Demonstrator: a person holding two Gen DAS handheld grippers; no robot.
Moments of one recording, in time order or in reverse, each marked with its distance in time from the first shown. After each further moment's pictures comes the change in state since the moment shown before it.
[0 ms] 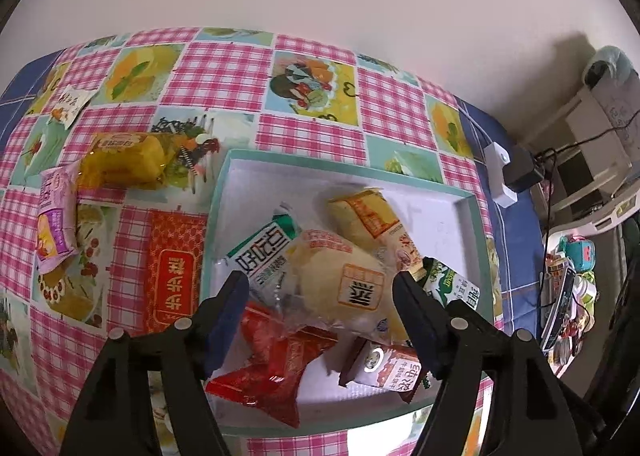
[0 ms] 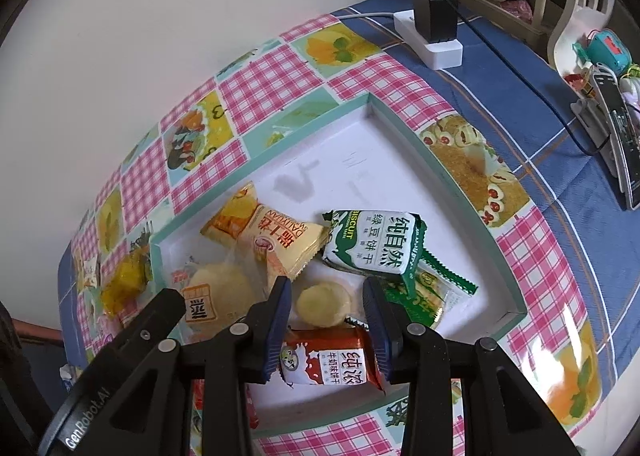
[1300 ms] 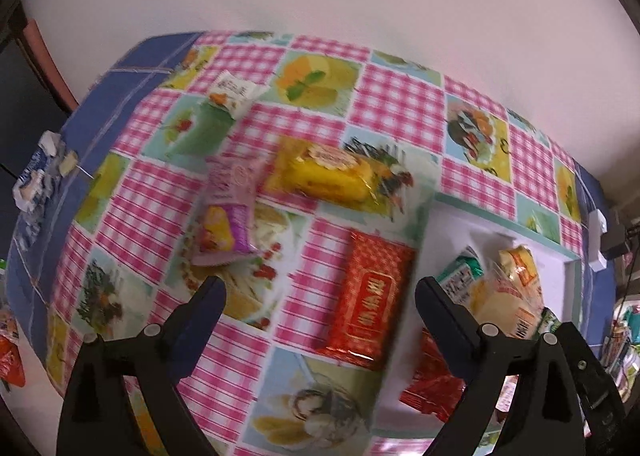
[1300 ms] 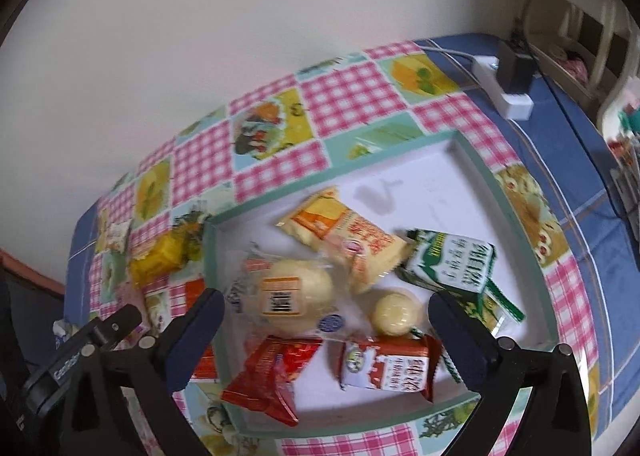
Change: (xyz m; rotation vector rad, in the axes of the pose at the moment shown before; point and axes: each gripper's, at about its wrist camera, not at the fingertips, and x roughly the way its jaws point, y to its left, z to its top) left arm -0.045 0.101 0.006 -0.196 -0.065 0.357; right arm -0.010 0.058 -0.013 -0.235 -0.082 0.087
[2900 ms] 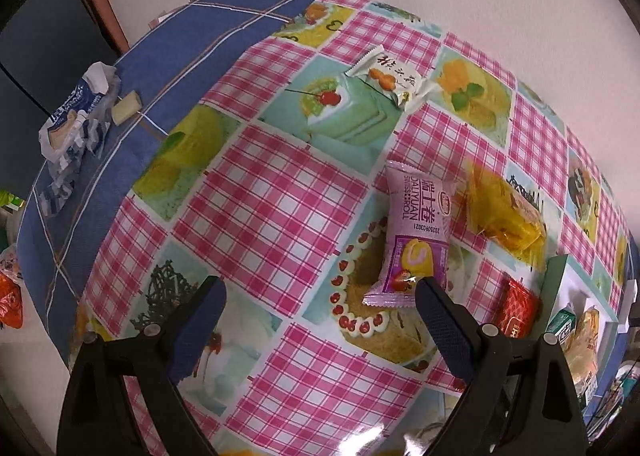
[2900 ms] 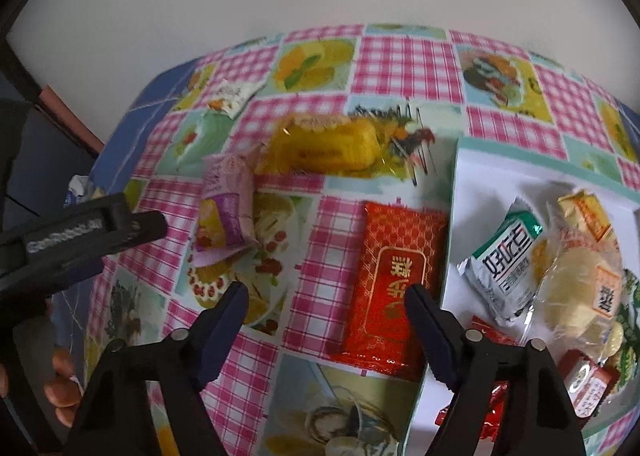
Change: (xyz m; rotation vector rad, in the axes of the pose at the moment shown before) left arm 0.043 0.139 0.017 -0.209 0.118 0.084; right arm 0.081 0.169 -0.067 -0.421 0.177 0.140
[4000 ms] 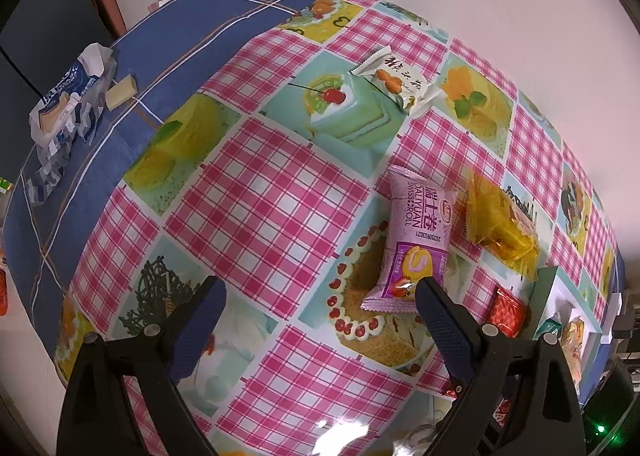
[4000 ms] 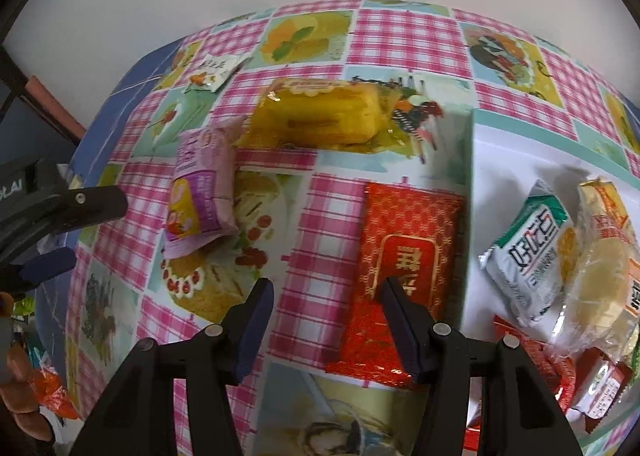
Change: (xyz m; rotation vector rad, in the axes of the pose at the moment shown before) left arm 0.004 0.009 0.003 -0.053 0.021 -0.055; right arm 0.026 0.008 -0.002 -0.012 0.034 -0.016
